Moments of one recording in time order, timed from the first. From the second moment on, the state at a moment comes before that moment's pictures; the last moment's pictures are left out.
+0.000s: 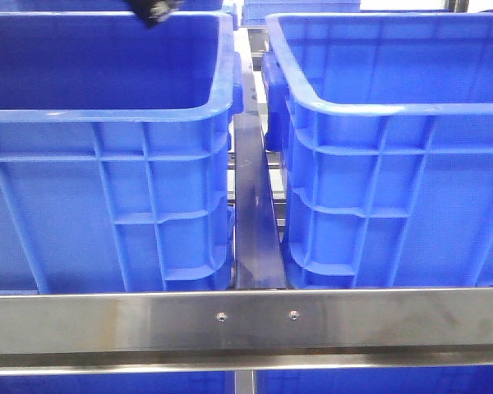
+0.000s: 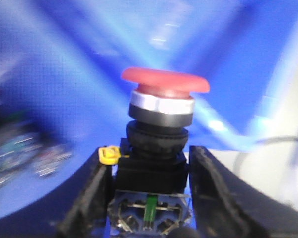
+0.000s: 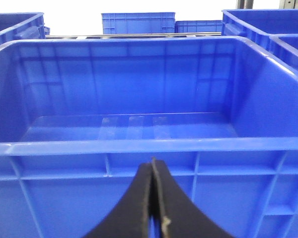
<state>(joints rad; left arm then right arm) -0.33 1.60 -1.49 -0.74 1.13 0.74 -0.01 -0.01 0.03 -0.05 0.00 0.10</state>
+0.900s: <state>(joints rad) -0.47 1.60 -1.49 -0.76 1.20 0.75 -0.01 -0.01 0.03 -0.05 -0.01 0.10</state>
